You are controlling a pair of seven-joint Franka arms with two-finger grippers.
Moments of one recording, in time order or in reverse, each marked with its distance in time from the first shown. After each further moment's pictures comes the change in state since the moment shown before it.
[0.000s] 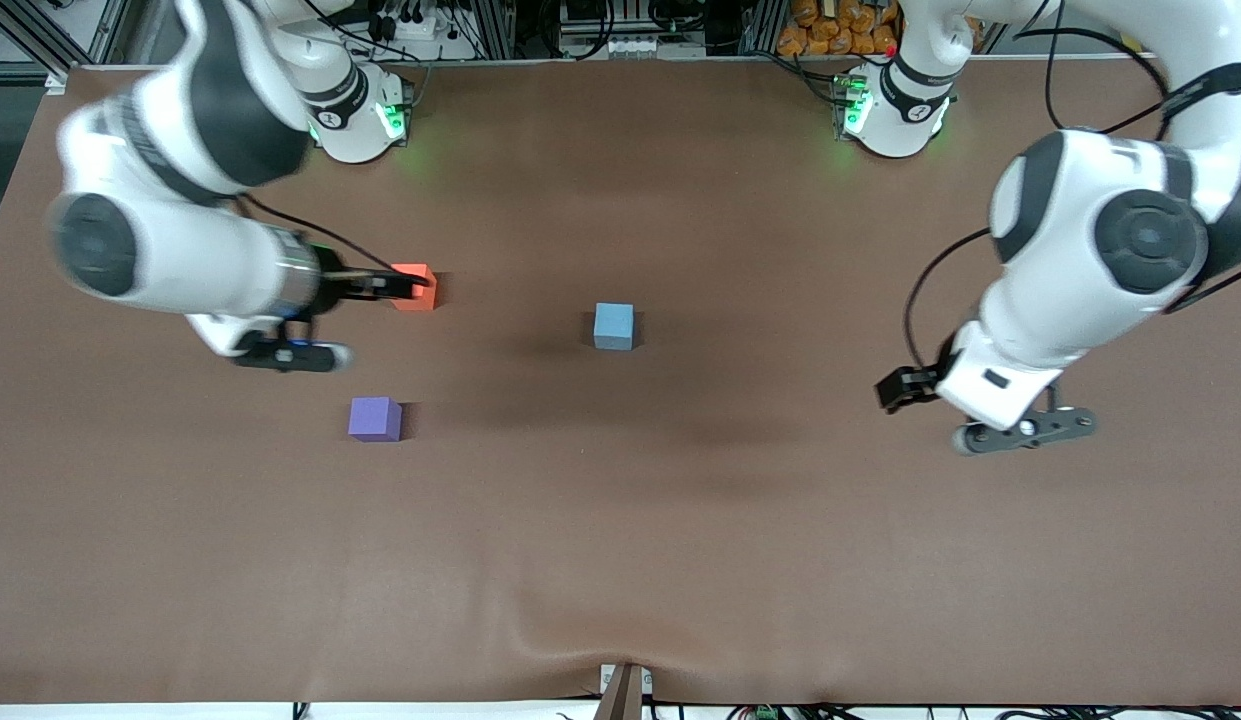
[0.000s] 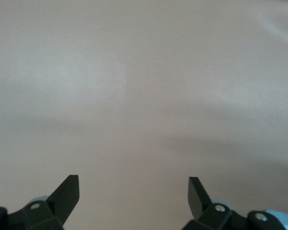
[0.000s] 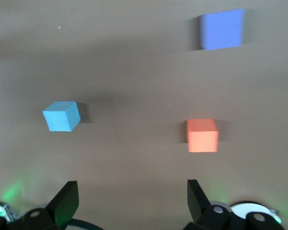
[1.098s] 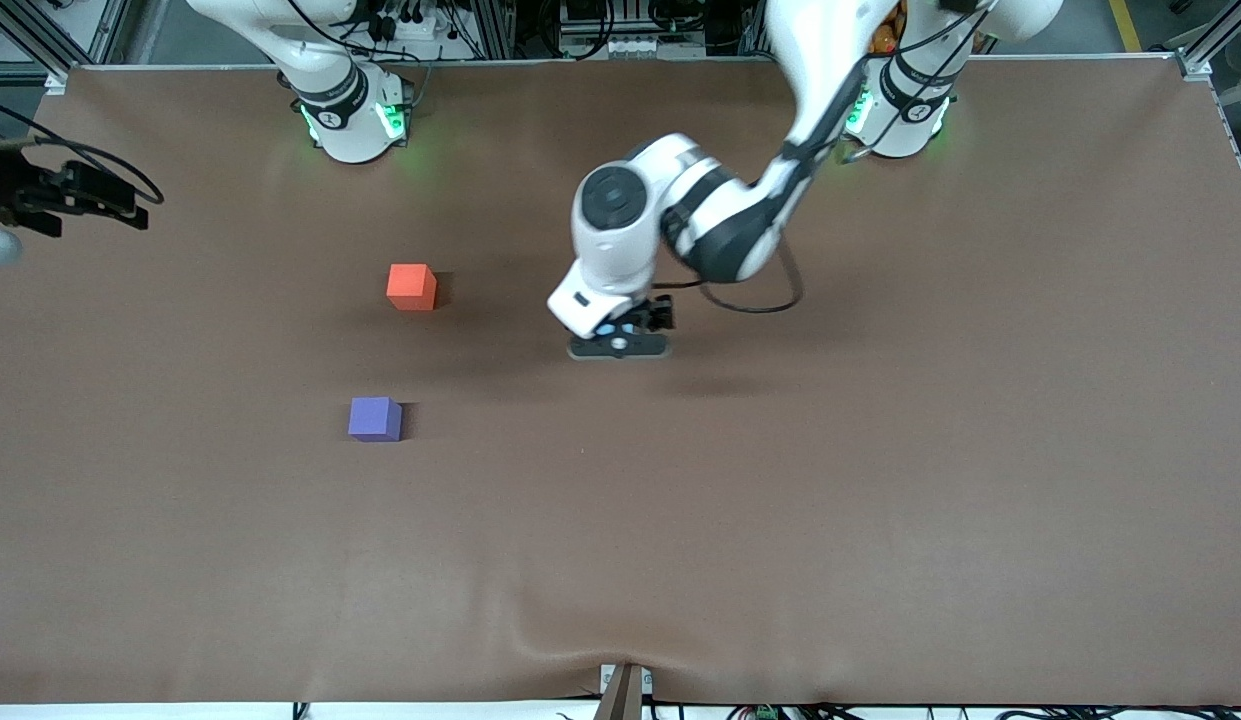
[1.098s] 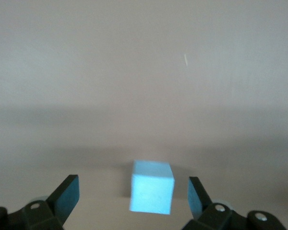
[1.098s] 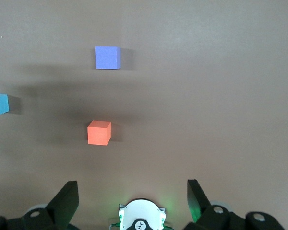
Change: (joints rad) left arm -0.523 0.267 -0.014 0.112 -0.003 0.190 -0.502; right arm -0.358 -0.231 -0.027 0.081 -0.224 -0.240 -0.513
